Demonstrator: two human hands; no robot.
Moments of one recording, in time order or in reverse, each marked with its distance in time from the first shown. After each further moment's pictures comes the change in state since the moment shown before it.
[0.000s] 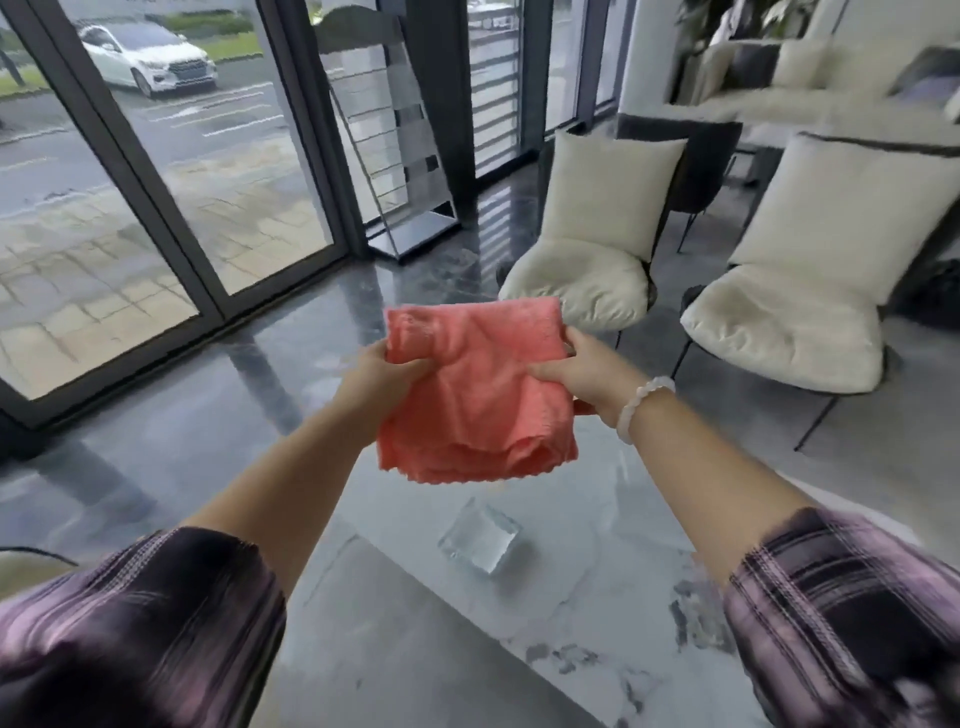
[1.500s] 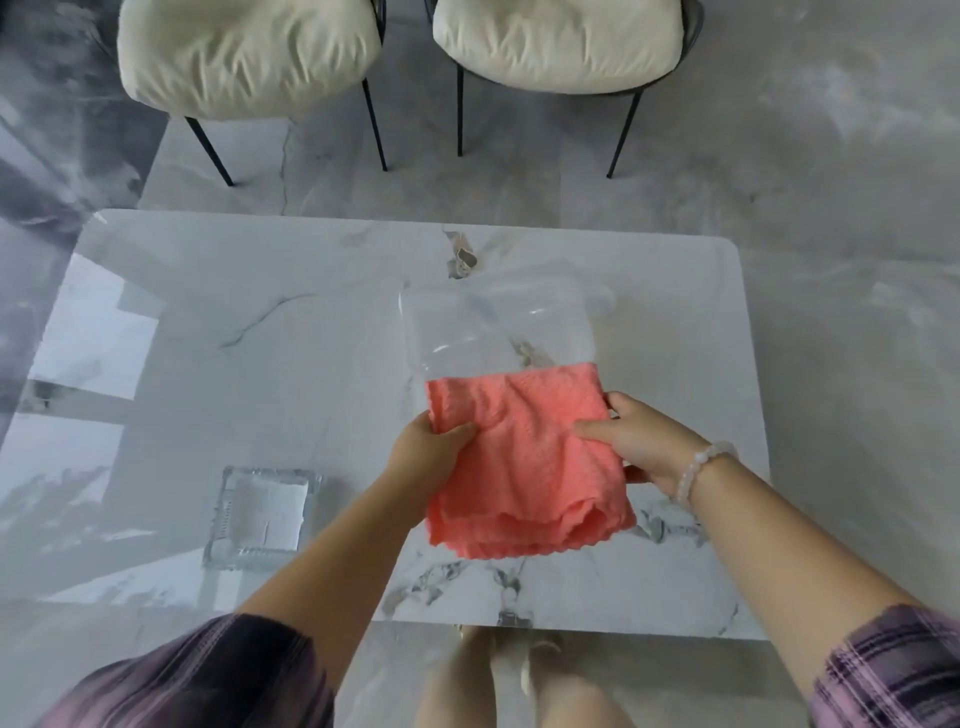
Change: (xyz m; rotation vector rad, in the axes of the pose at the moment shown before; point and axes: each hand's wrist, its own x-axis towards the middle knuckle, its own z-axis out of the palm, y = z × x) left_hand 0.040 -0.168 0.437 0.224 -0.721 -0.486; right_hand 0.004 0.392 -0.228 0.225 0.303 0.790
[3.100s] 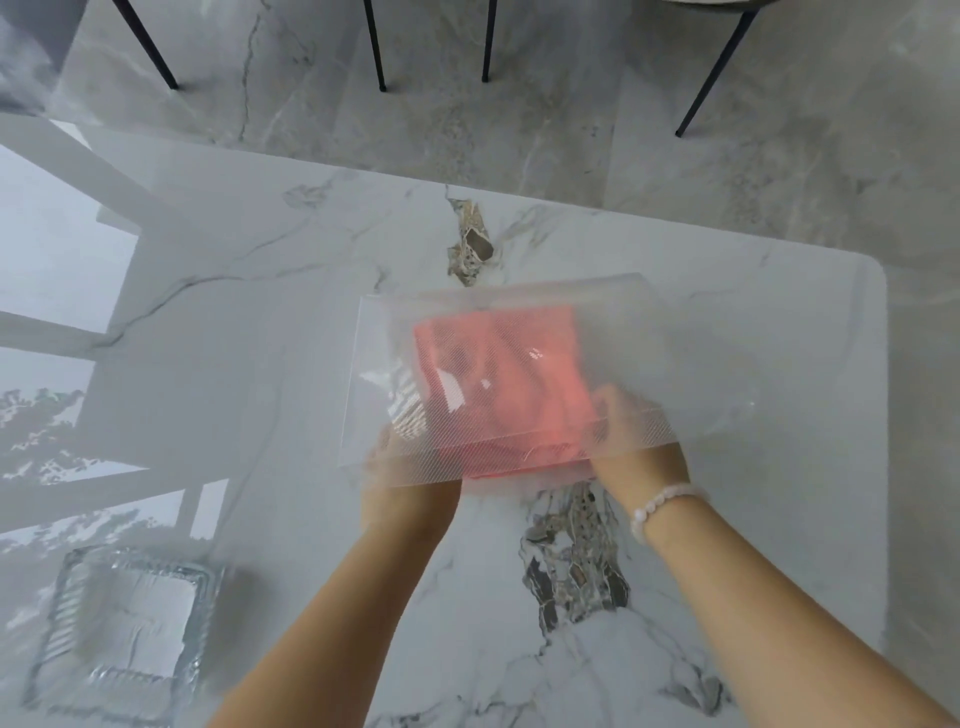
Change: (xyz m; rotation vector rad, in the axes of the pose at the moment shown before) left_hand 0.224 -0.042 0.045 0.567 0.249 0.003; right_hand 0.238 0.000 0.007 -0.704 0.434 -0.372
